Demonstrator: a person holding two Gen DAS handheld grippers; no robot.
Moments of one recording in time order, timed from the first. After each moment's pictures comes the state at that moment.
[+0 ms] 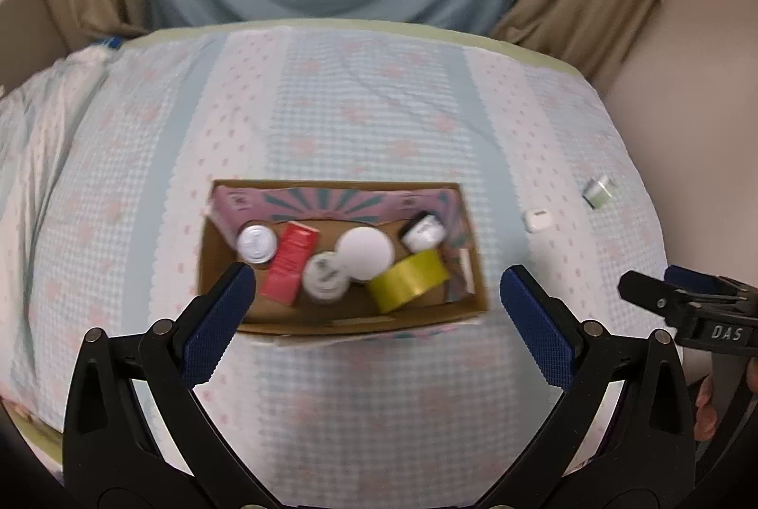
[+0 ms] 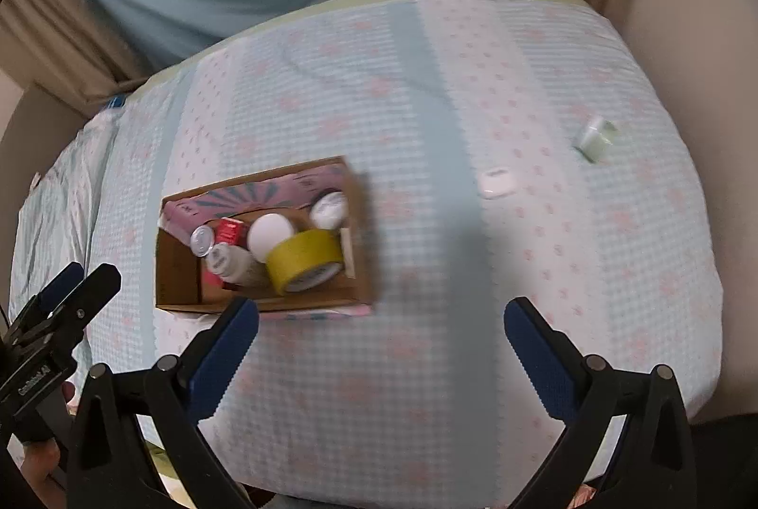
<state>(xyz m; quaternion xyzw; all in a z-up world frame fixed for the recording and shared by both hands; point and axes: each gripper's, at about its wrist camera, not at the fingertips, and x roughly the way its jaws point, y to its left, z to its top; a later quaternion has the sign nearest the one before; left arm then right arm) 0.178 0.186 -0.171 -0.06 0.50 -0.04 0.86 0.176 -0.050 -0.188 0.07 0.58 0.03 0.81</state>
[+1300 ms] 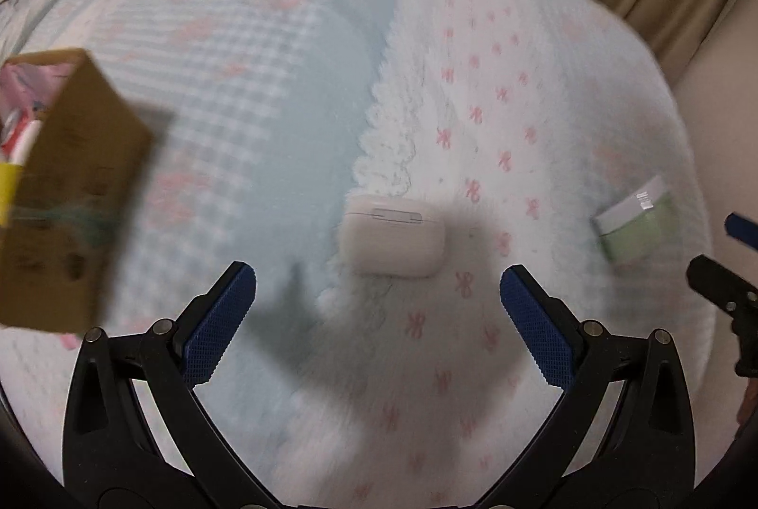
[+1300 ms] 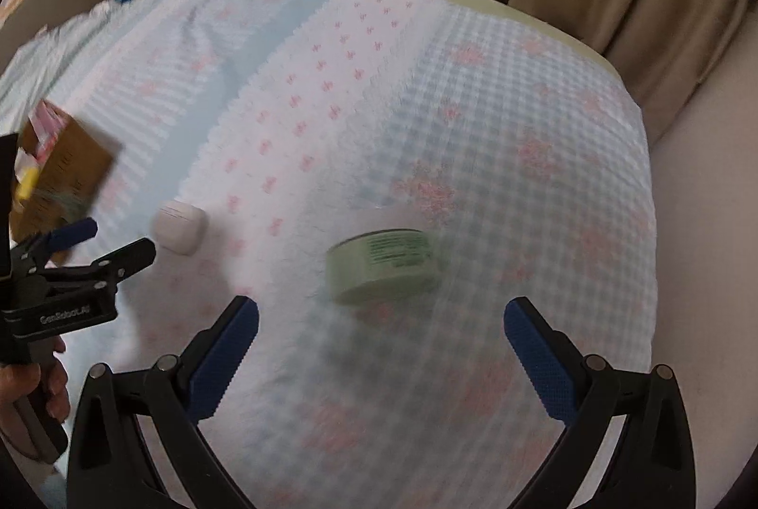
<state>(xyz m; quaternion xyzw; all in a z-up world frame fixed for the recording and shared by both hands) 0.318 -0.151 -0.422 -0.13 0.54 0.09 0.83 0.353 -0.350 -0.355 -0.15 0.53 0.18 0.81</state>
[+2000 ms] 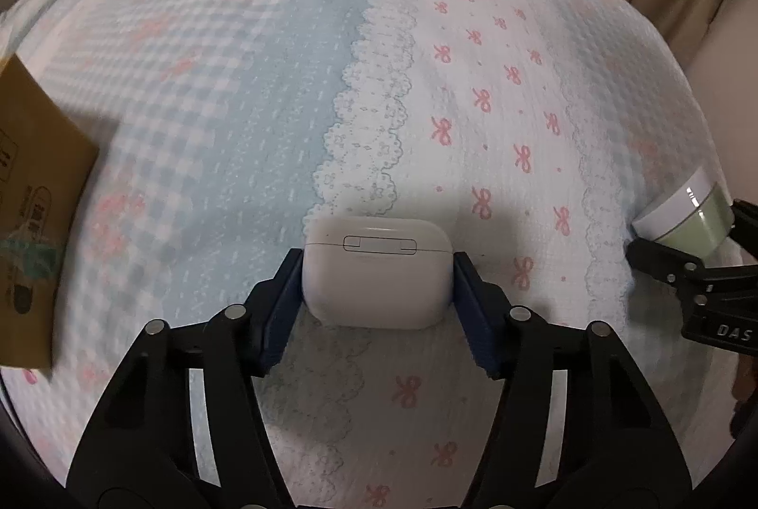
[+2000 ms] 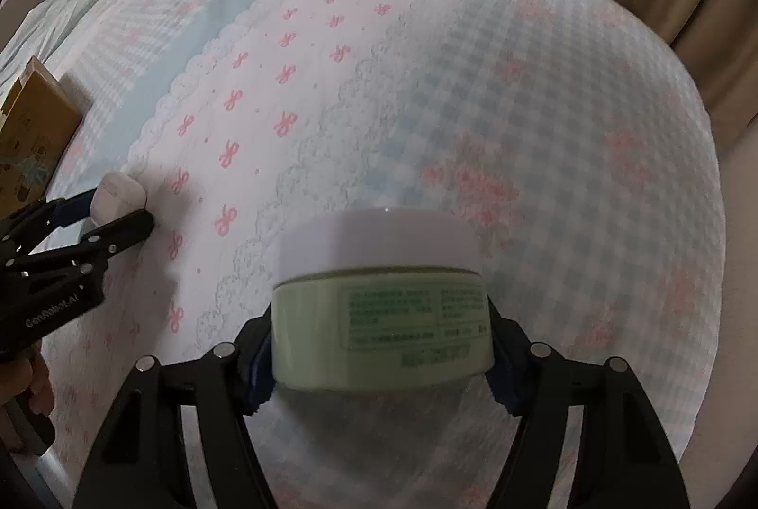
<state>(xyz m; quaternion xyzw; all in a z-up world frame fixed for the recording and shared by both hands) 0.341 -0.157 -0.456 -0.12 0.53 0.08 0.84 0.398 -0.333 -0.430 -0.17 0.56 0.23 0.78</state>
